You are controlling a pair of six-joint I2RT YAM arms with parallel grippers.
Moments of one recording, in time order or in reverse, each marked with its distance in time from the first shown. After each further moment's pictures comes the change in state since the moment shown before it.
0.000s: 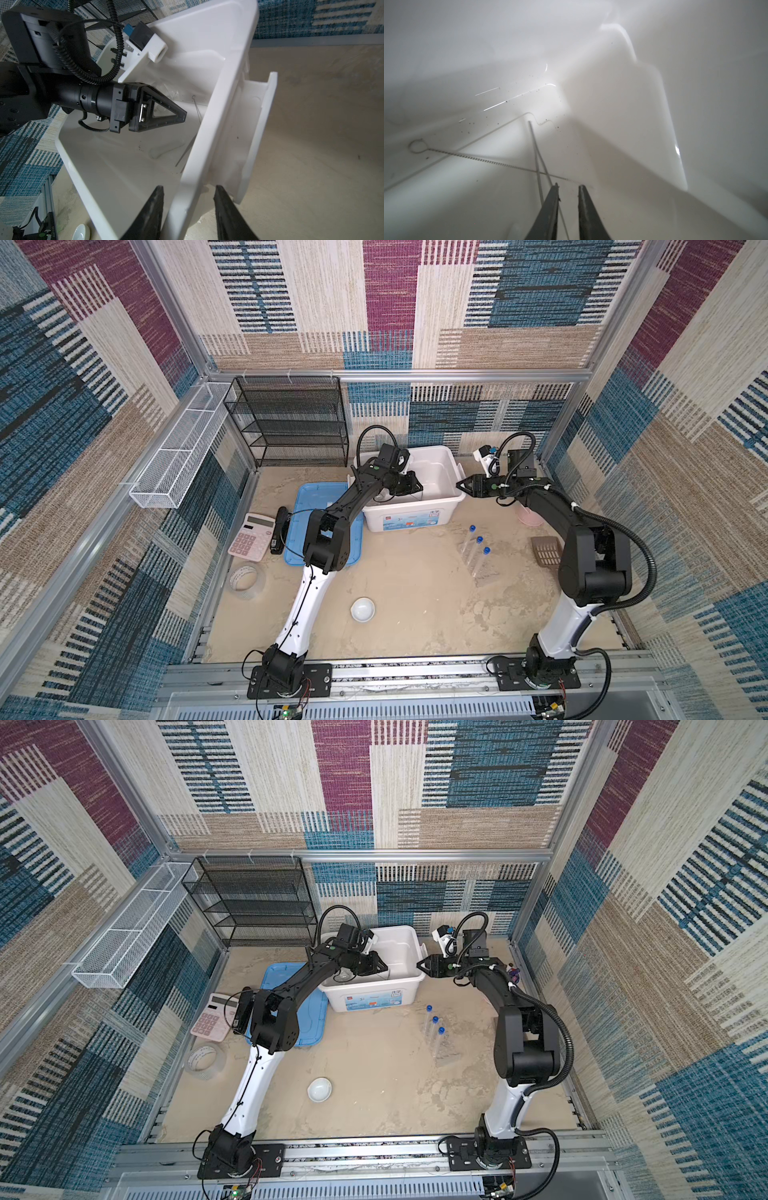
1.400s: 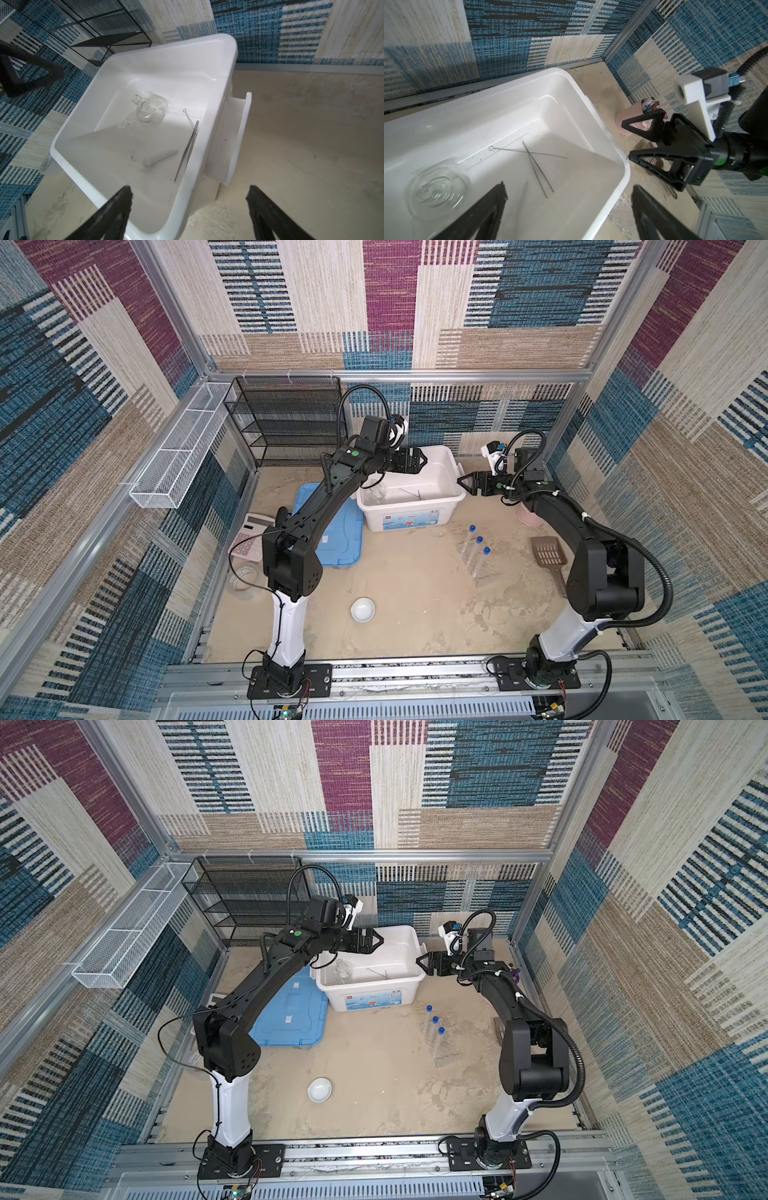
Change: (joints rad) left arm -0.047 -0.559 -0.306 -0.023 -0.257 0.190; right arm -0.001 -0.121 -0.069 0.067 0.106 0.032
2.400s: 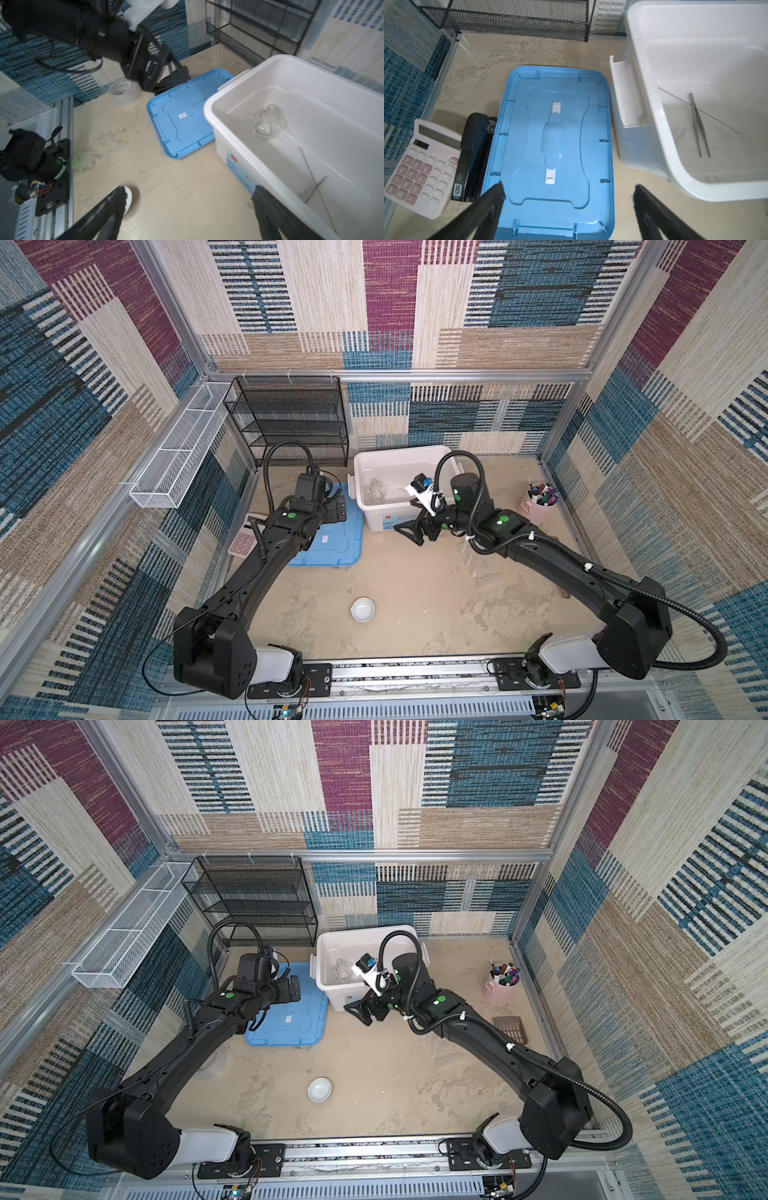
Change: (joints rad) left arm 0.247 -0.671 -0.949 0.129 -0.497 -0.003; right arm 0.663 -0.266 -0.142 0.005 0.219 -0.218
